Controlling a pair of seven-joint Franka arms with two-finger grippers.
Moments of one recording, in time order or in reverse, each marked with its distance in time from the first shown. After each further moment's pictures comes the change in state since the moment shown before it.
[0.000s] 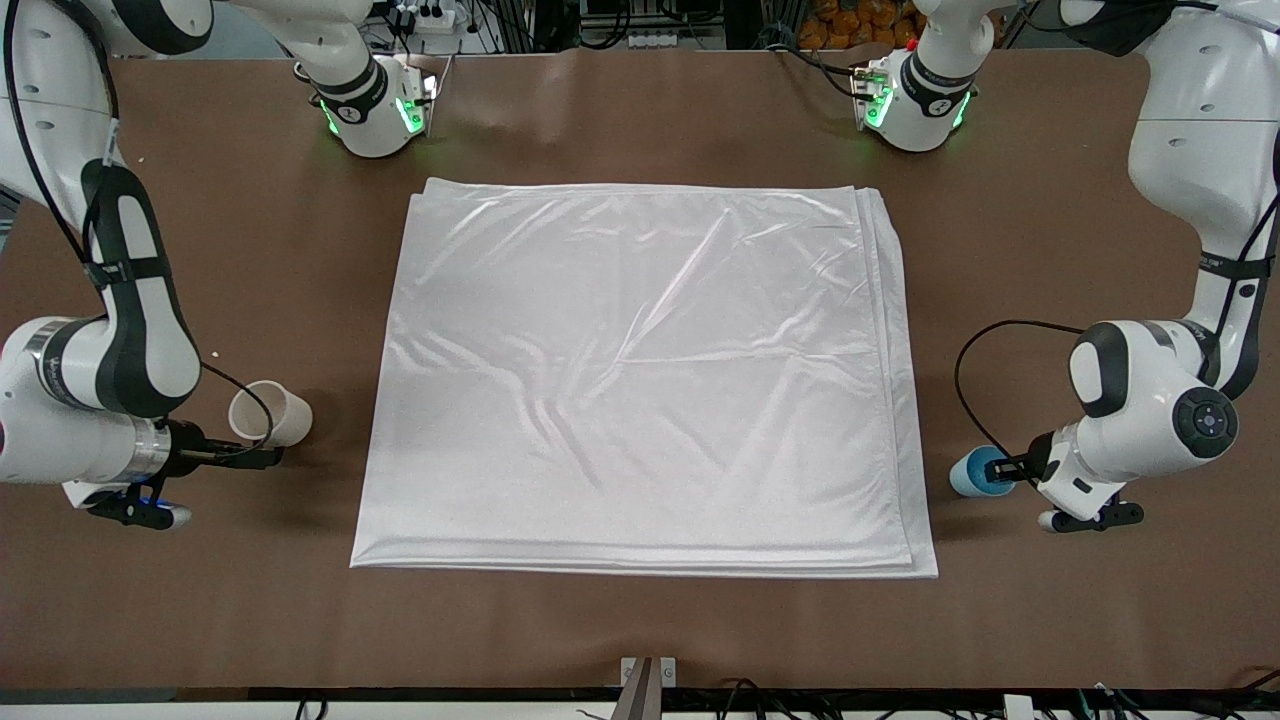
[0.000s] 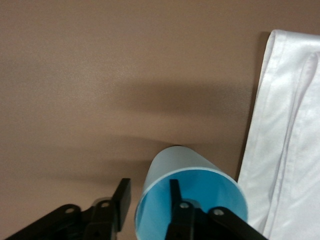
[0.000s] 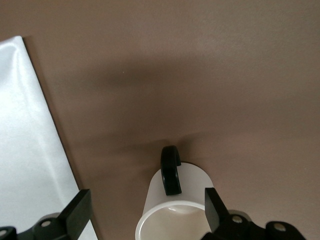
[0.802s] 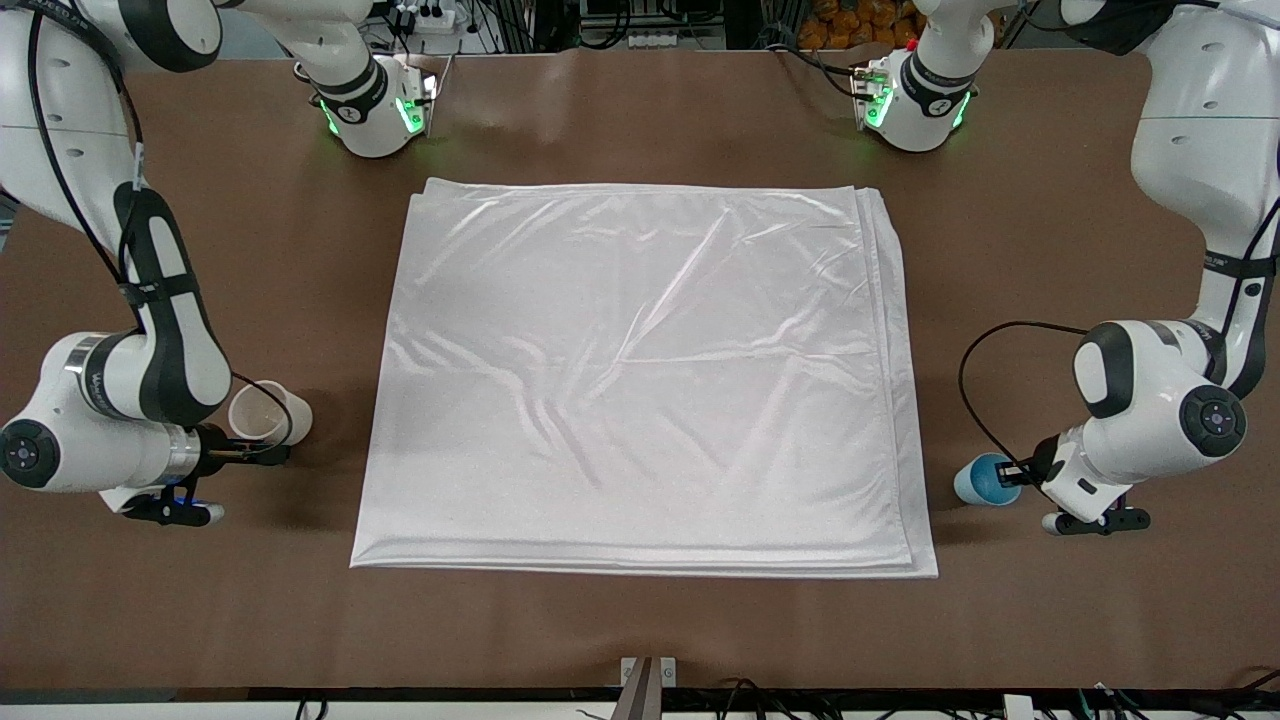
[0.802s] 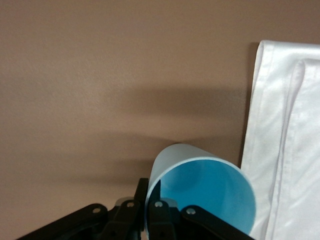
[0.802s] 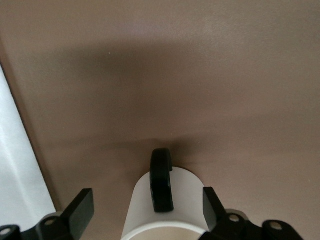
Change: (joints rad) left arm 0.004 -0.004 0.000 0.014 0.006 0.013 0.056; right arm 0.015 0.055 -0.003 0.000 -0.068 0.003 -0.048
